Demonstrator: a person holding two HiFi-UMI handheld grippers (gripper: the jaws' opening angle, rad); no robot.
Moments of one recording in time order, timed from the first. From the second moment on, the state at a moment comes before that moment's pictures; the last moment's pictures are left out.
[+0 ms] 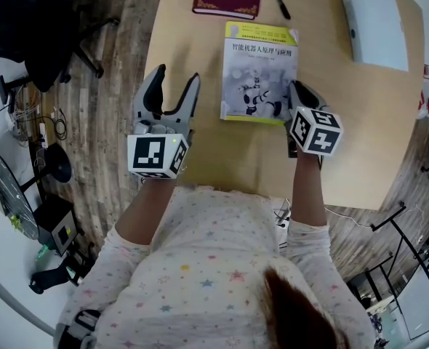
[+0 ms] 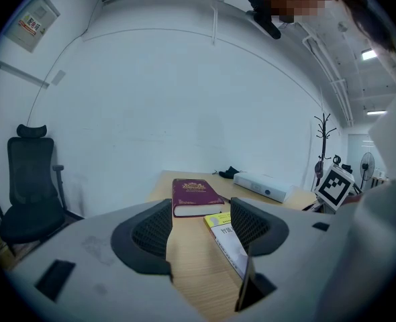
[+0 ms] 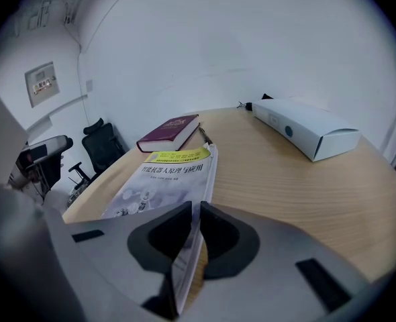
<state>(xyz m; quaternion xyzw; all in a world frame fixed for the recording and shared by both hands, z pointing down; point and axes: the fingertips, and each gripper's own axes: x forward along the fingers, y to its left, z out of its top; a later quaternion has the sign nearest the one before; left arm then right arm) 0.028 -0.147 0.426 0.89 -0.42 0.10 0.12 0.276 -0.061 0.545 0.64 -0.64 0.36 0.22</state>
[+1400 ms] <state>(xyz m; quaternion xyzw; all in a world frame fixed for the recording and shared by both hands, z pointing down) -0.017 -0.129 0.388 0.88 -0.46 0.07 0.09 0.203 -0.078 0.462 0.52 -0.74 0.43 -0.01</state>
